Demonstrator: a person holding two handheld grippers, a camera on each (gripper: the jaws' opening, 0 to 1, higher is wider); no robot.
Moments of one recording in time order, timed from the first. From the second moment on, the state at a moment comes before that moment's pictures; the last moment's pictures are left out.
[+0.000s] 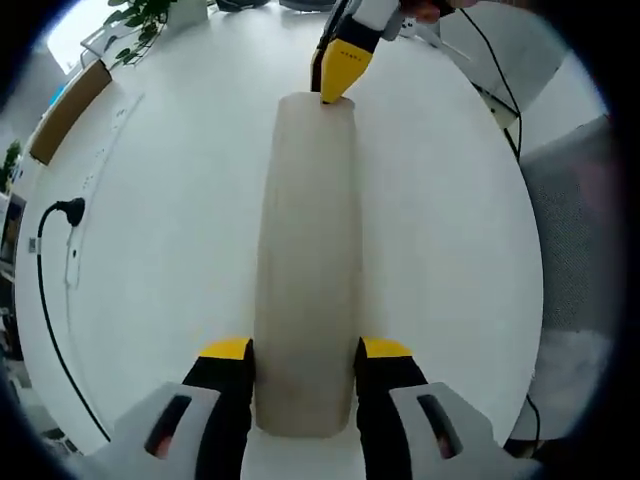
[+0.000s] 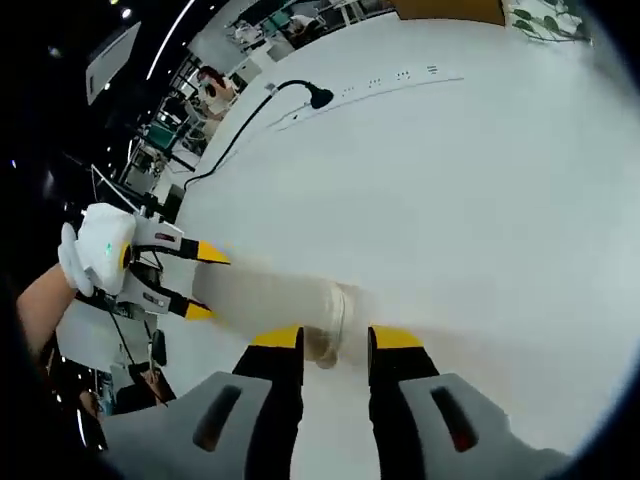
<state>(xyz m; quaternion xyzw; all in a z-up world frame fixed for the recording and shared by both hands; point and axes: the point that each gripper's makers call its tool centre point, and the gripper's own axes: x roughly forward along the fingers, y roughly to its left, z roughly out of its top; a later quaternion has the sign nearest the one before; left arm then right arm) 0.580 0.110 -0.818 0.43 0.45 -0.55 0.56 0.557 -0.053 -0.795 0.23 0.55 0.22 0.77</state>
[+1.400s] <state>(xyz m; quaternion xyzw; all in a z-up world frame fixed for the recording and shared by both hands) 0.584 0.107 -0.830 0.44 0.44 -0.55 0.56 0.589 -0.055 -0.806 0.35 0.47 0.22 0.78</state>
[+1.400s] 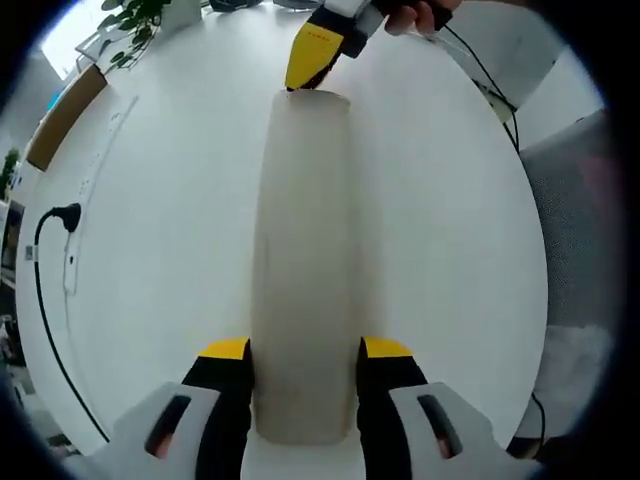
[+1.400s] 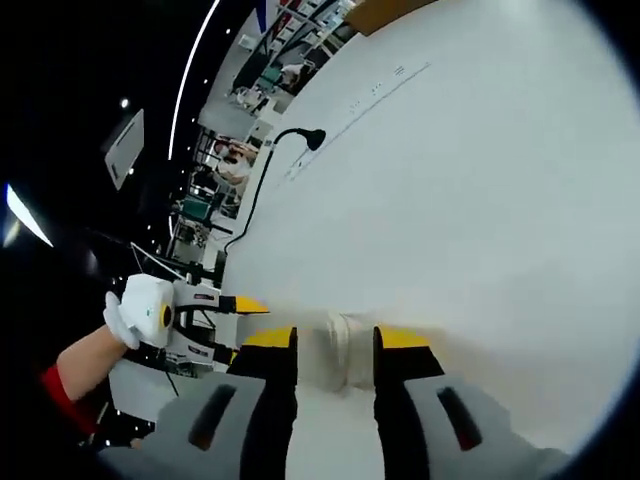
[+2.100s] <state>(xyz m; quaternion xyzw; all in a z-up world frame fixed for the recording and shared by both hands) 0.588 0.107 -0.831 0.44 0.44 -0.55 0.56 0.585 -0.057 -0.817 0.39 0.36 0.22 0.82</state>
